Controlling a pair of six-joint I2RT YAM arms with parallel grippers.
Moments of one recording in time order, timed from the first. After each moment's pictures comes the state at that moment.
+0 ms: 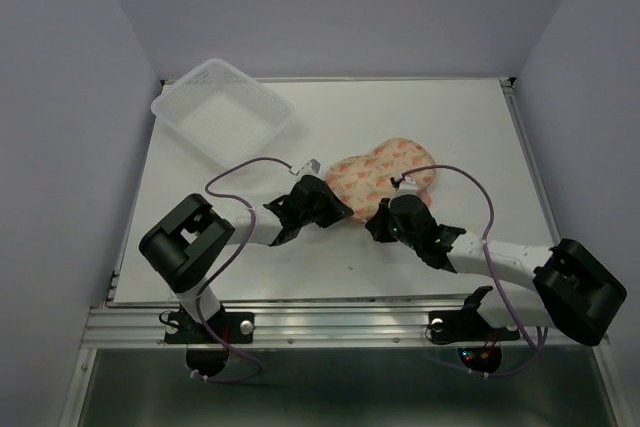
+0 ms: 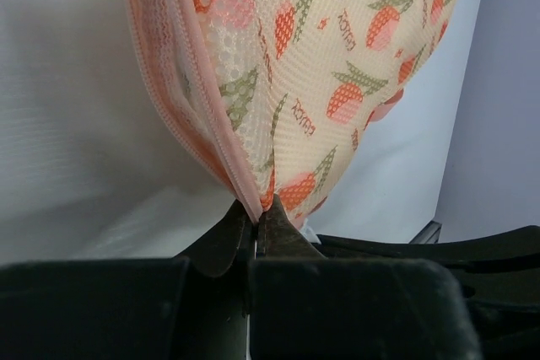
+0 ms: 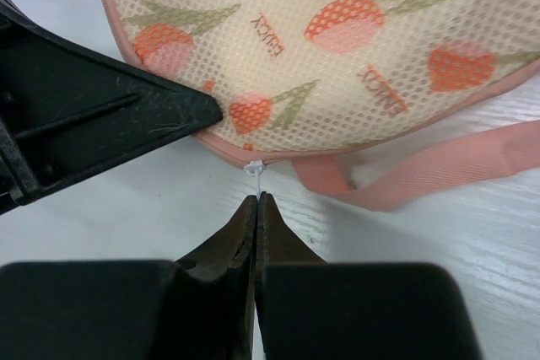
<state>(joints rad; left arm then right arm) -0.80 1.68 0.70 0.40 0.01 -1.15 0.78 1.27 0.45 0.19 0.17 0.68</state>
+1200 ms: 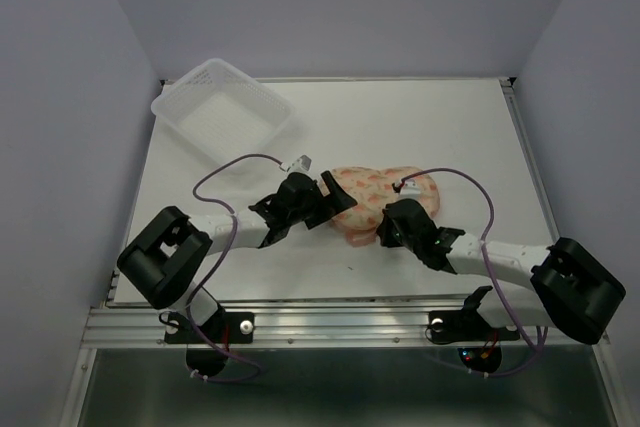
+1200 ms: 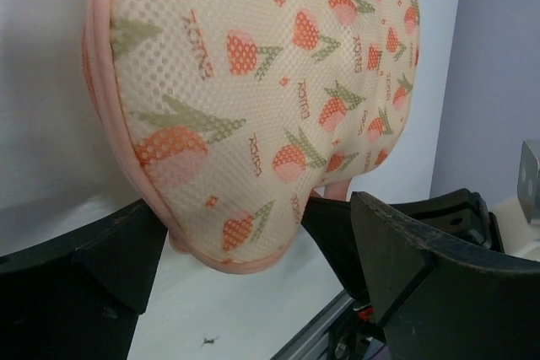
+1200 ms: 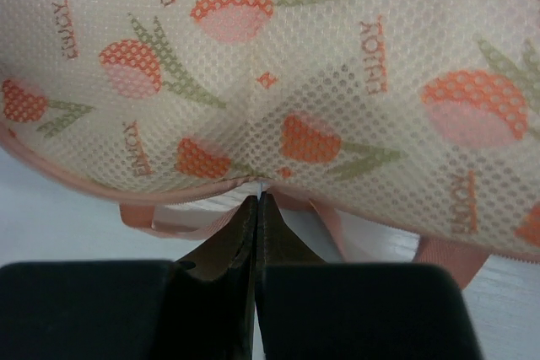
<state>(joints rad) -0.72 1.52 0.65 0.33 0.08 -1.07 0.79 1.25 0.43 0.11 0.28 0.62</state>
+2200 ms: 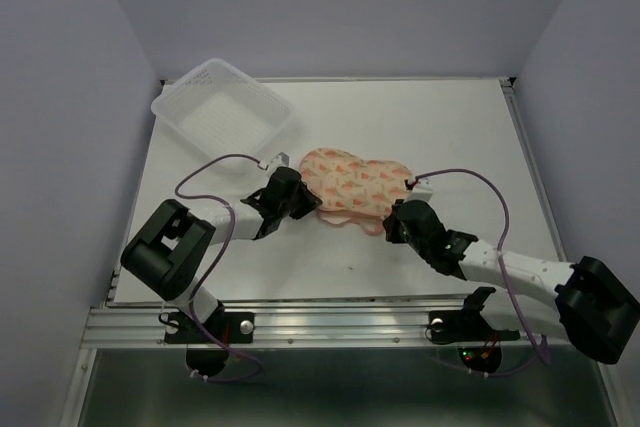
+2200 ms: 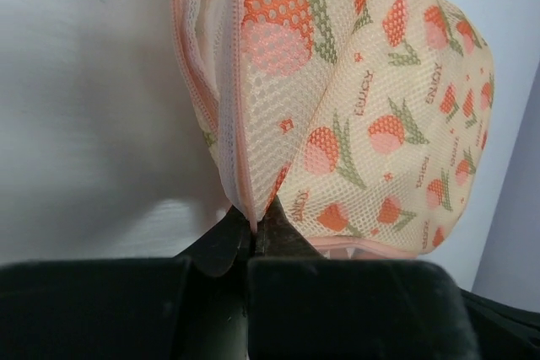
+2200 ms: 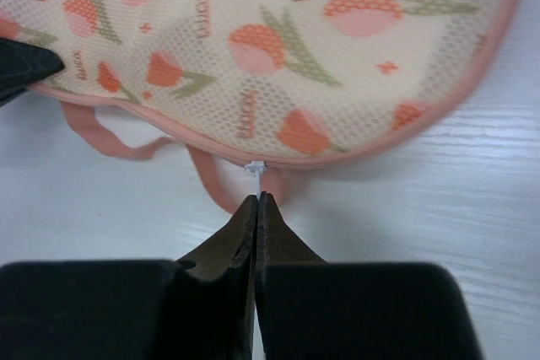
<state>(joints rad) -0.65 1.57 0.63 0.29 -0.05 -1.08 0.79 1.14 0.43 0.09 0.37 0.65</state>
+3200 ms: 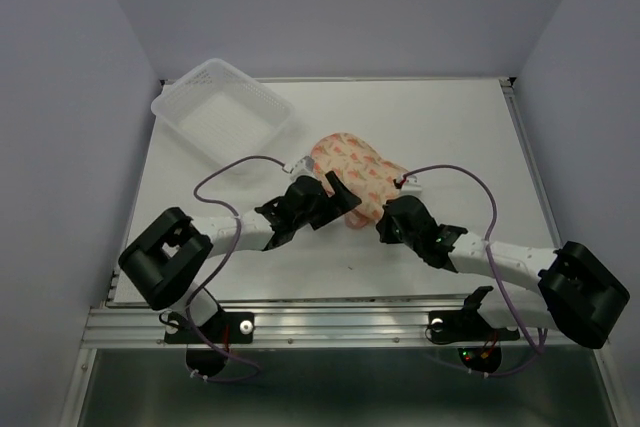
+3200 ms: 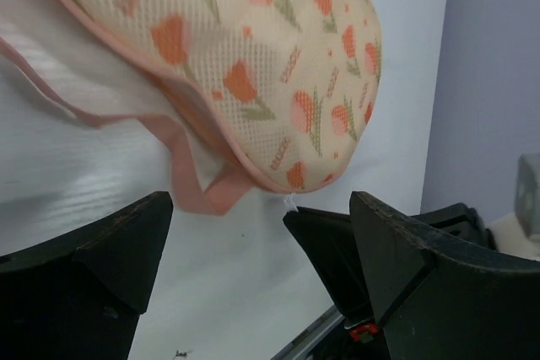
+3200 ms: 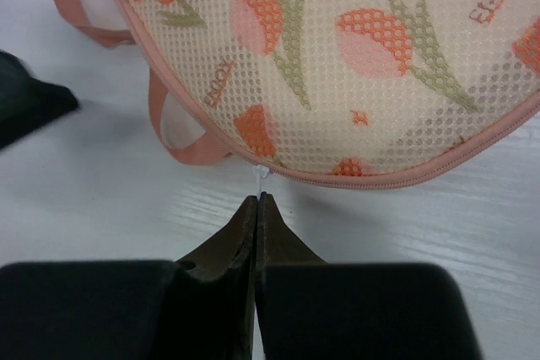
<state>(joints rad) -0.78 1.47 0.66 0.30 -0.07 -1.12 0.79 1.21 0.46 0.05 0.31 0.63</state>
